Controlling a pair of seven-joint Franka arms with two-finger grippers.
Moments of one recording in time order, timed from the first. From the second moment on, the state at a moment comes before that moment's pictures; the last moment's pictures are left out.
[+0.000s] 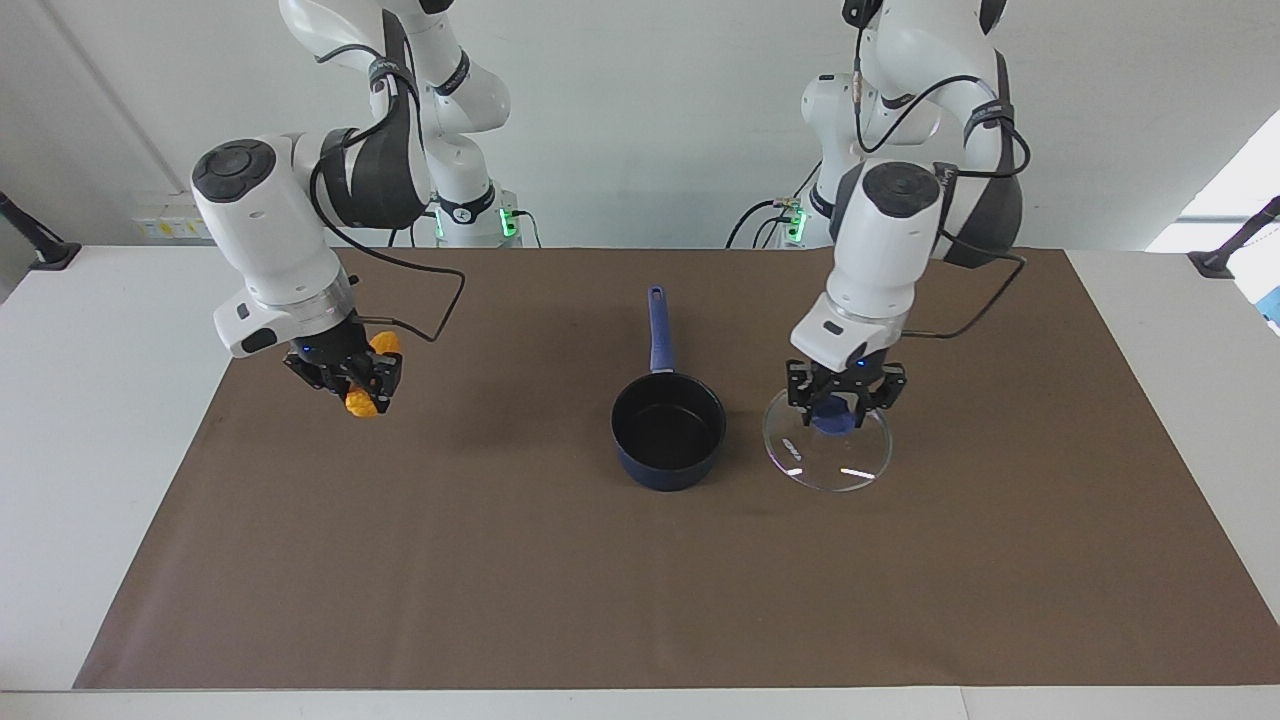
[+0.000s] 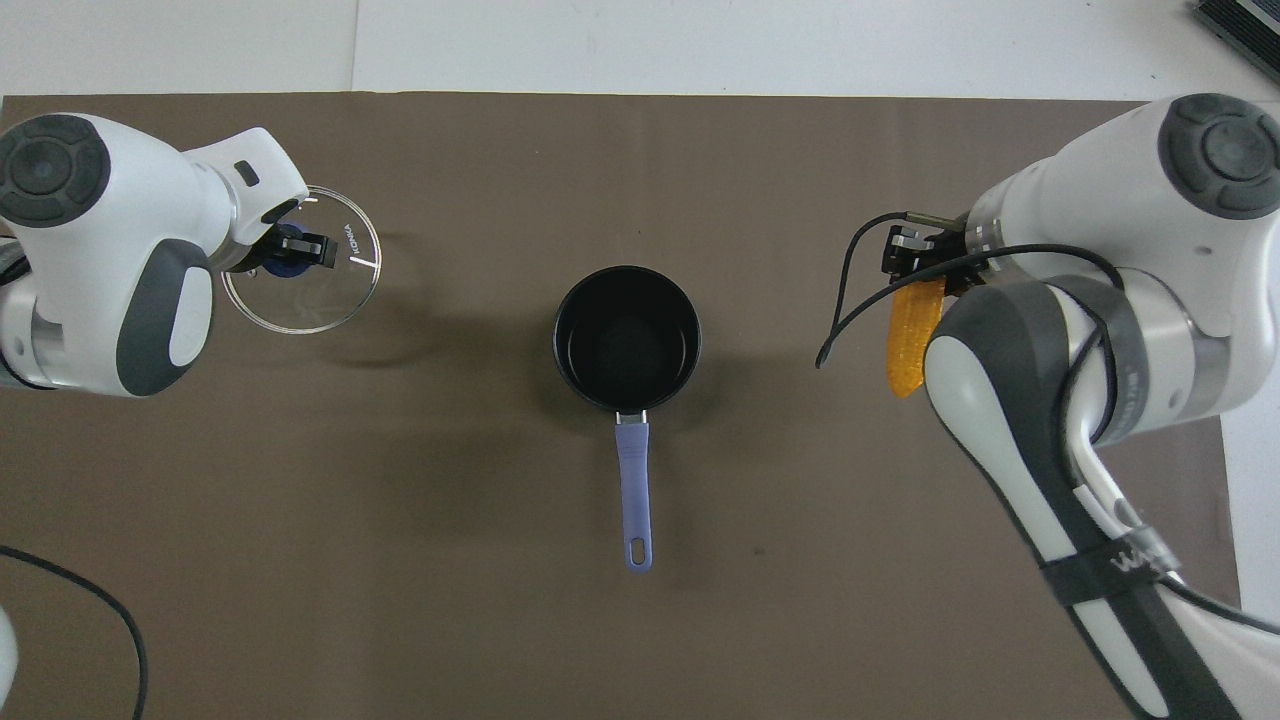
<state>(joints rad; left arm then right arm) -0.08 0.28 -0.04 -1.78 0.11 2.26 0.09 0.27 0.19 -0.06 -1.69 0.02 1.97 0.56</state>
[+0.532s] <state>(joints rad) 0.09 0.34 -0.04 -1.82 -0.09 2.37 0.46 0.48 0.27 -0.05 -1.70 0.08 2.32 0.93</state>
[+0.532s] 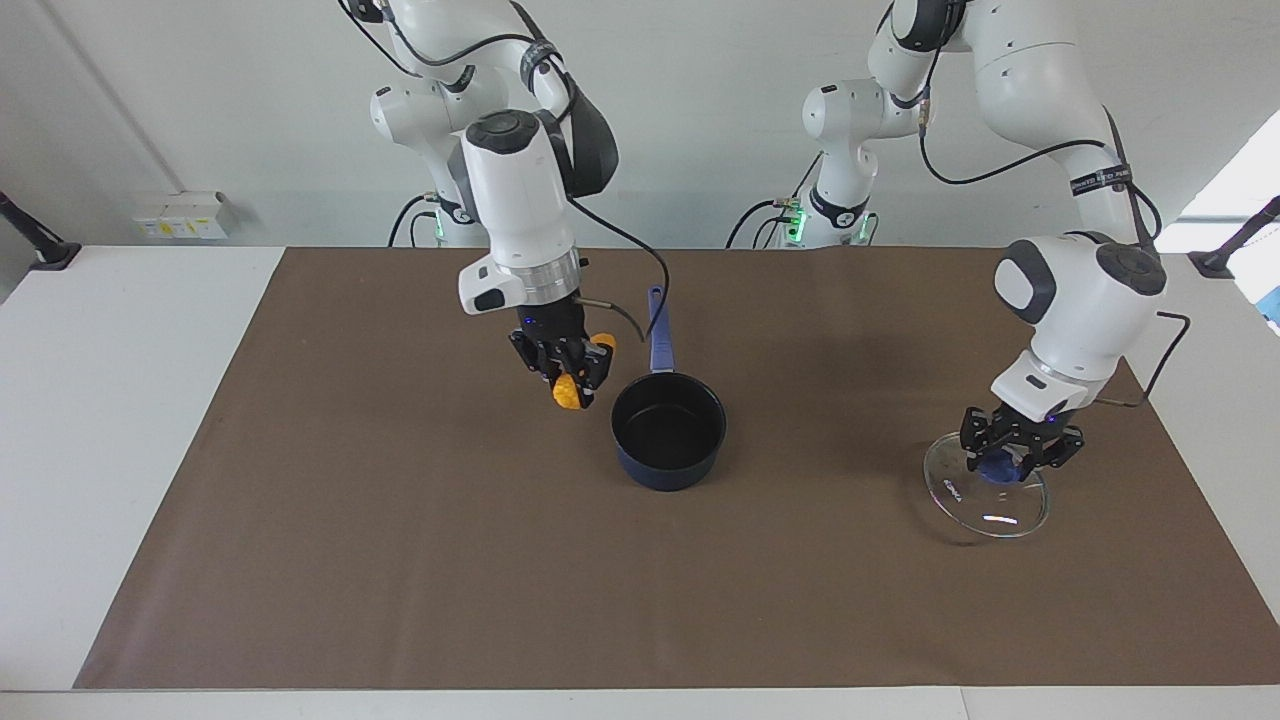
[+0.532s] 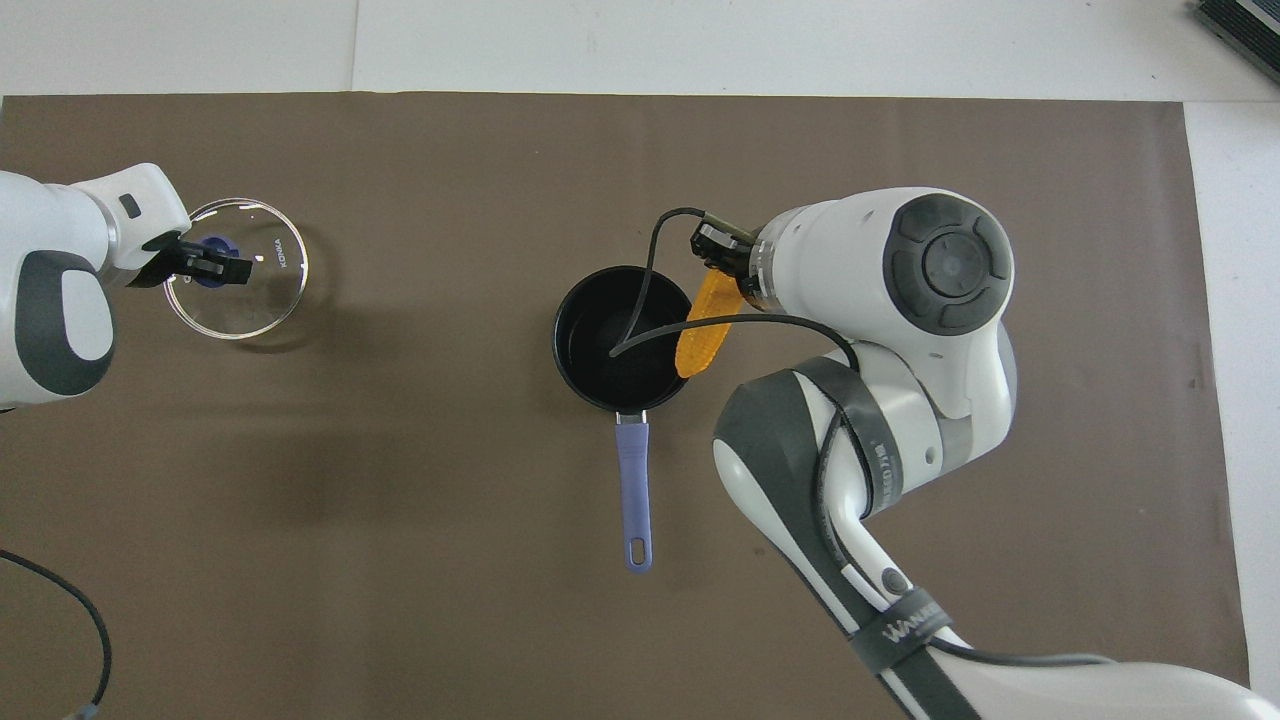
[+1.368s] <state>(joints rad) 0.10 0.43 -0.04 -1.75 -0.09 2.32 0.47 0.53 0.43 0.00 -1.70 0.11 2.48 0.60</state>
